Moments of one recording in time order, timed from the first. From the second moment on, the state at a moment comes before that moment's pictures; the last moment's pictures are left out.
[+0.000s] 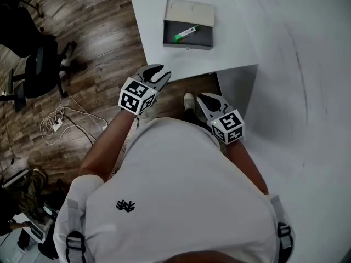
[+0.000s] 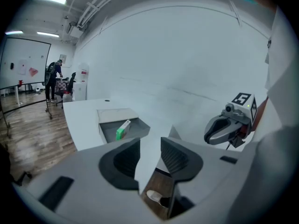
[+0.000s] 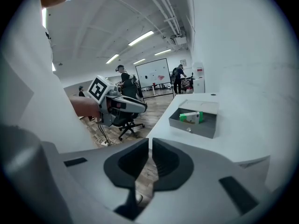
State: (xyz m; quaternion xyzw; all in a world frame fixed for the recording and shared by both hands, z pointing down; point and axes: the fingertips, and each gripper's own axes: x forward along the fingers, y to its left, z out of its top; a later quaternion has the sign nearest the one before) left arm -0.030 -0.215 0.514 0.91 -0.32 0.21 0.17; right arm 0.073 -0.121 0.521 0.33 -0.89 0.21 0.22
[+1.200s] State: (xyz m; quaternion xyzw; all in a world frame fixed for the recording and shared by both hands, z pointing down) left arm 0.037 -0.408 0.636 0.82 -0.35 0.43 0.13; right arm 0.218 -0.257 0.528 0.29 -0.91 0.22 0.20
